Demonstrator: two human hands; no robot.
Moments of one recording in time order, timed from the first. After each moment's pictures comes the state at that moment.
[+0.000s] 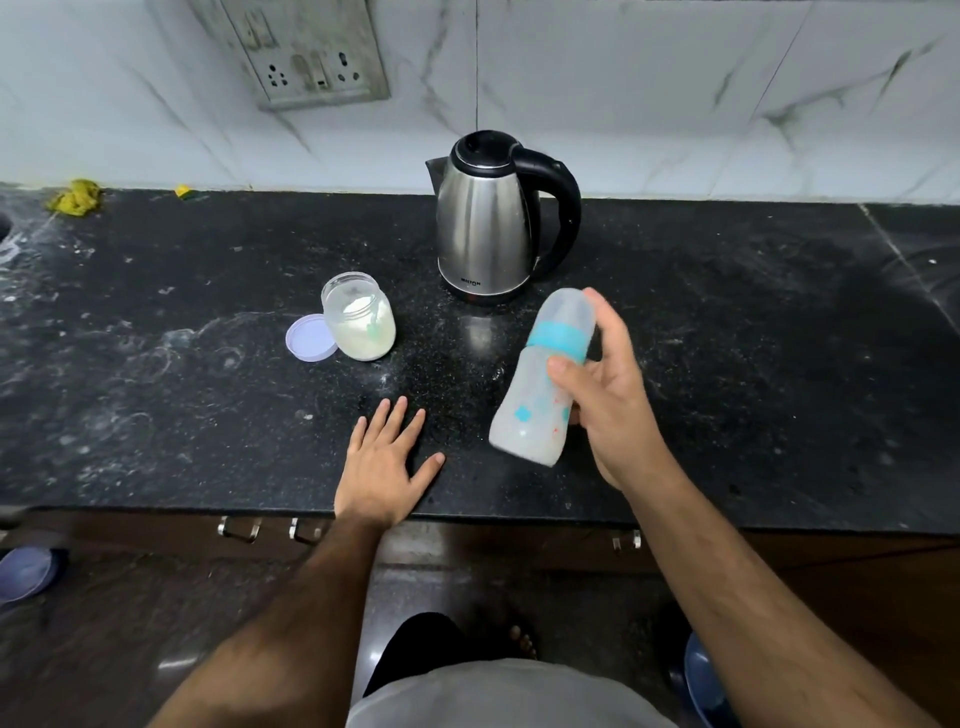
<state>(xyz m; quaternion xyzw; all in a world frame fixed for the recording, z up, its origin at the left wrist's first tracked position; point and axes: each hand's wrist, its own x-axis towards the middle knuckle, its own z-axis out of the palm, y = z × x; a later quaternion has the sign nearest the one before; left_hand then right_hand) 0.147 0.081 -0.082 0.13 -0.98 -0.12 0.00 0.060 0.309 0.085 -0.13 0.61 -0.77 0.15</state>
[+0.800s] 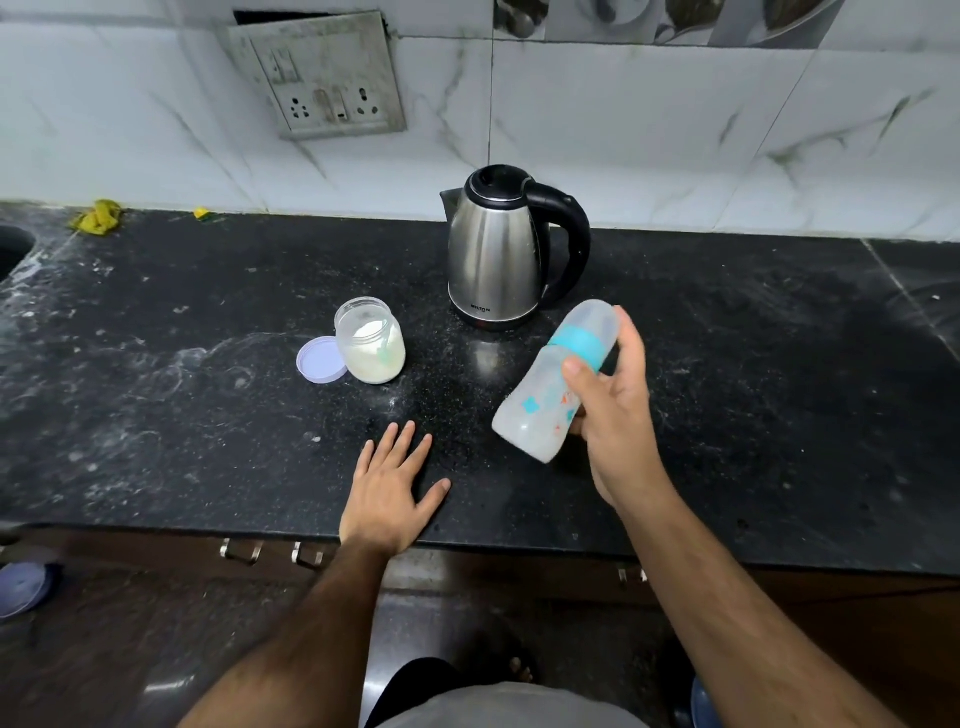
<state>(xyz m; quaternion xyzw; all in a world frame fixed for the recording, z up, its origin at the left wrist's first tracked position) 0.148 0.082 -0.081 0.13 -0.98 -0.13 0.00 0.052 0.297 0.086 -0.10 0.61 -0.78 0.12</state>
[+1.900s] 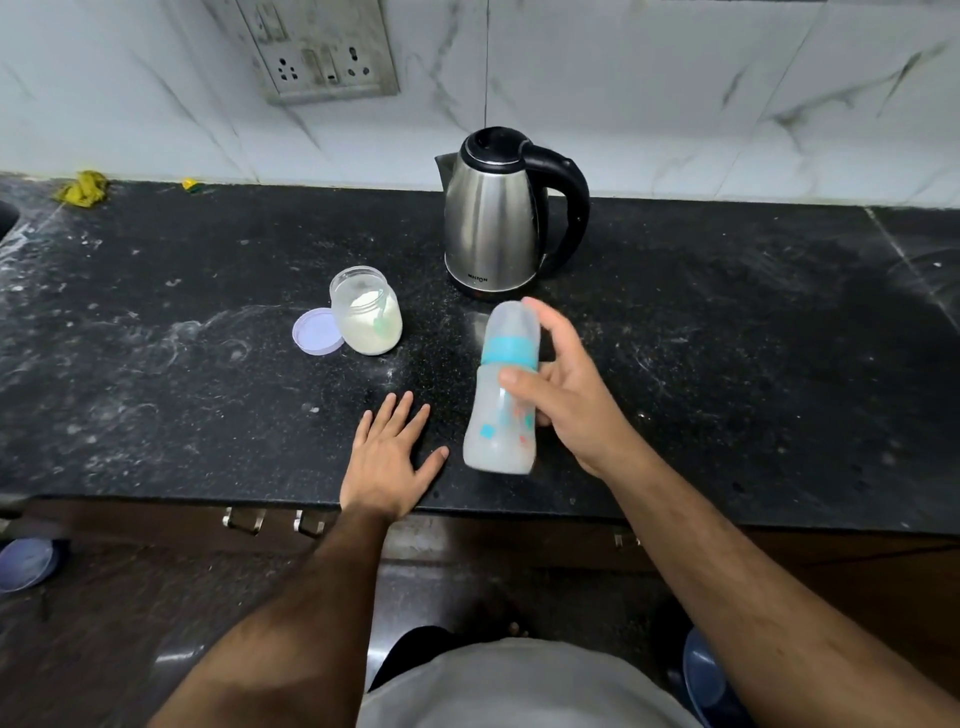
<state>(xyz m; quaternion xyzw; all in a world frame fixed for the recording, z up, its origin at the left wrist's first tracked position) 0.148 0.081 -0.080 0.13 -0.98 -0.14 0.02 0.064 0.286 0.087 -0.18 0.64 -0.71 0.24</state>
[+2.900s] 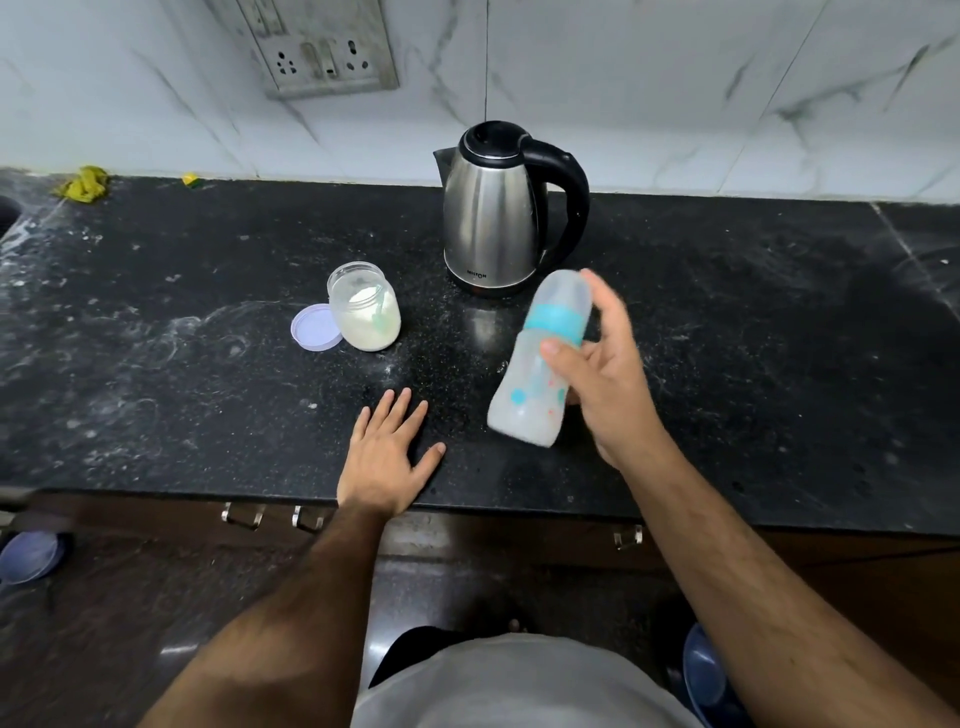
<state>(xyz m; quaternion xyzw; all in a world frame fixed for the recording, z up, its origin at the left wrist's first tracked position) 0.148 0.082 -0.082 0.14 -0.98 -0.14 0.01 0.052 0.304 0.085 -0.15 0.63 -0.75 0.14</state>
